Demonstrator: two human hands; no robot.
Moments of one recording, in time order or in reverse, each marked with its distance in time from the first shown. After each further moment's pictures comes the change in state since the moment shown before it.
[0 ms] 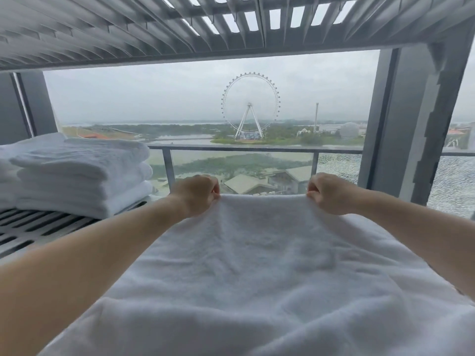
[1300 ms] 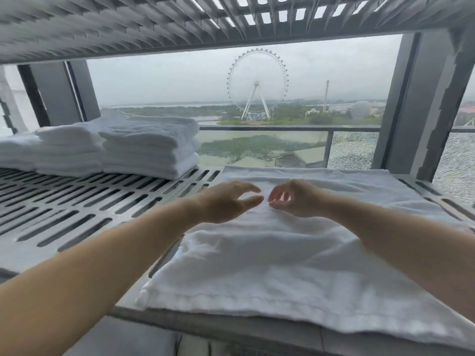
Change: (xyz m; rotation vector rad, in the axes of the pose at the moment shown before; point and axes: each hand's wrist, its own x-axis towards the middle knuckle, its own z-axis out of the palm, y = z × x) left_hand -0.177 -0.016 -0.066 -0.360 -0.321 0.194; right_hand -0.088 -0.179 0.040 0.298 -0.107 -0.250
